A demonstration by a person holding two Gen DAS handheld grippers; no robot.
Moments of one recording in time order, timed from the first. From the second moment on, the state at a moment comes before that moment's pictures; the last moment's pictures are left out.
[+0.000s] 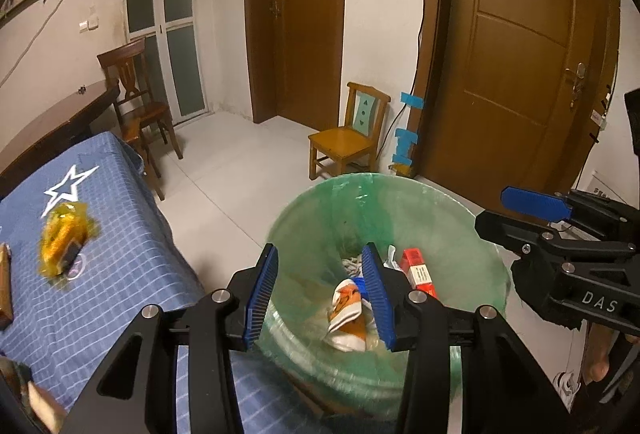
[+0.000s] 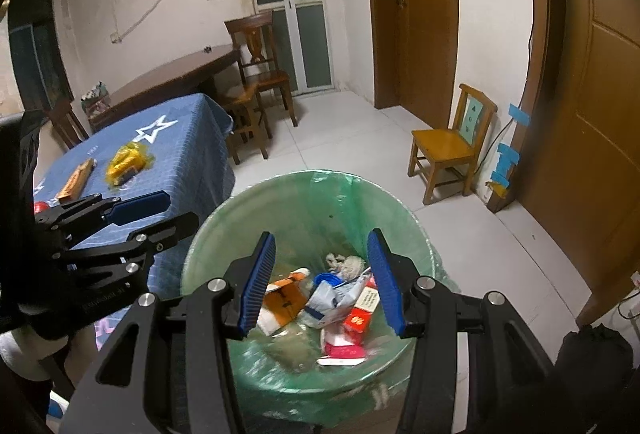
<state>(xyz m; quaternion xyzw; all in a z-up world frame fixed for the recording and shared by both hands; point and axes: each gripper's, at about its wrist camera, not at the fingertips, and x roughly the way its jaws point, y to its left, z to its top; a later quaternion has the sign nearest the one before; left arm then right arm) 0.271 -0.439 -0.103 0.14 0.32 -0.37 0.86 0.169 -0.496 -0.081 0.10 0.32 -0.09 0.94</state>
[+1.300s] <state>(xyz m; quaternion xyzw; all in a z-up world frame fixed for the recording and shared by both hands) 0.238 0.002 -0.116 0.08 0.40 -0.14 0.90 0.170 -0.241 -0.084 0.03 0.31 0.14 0.94</state>
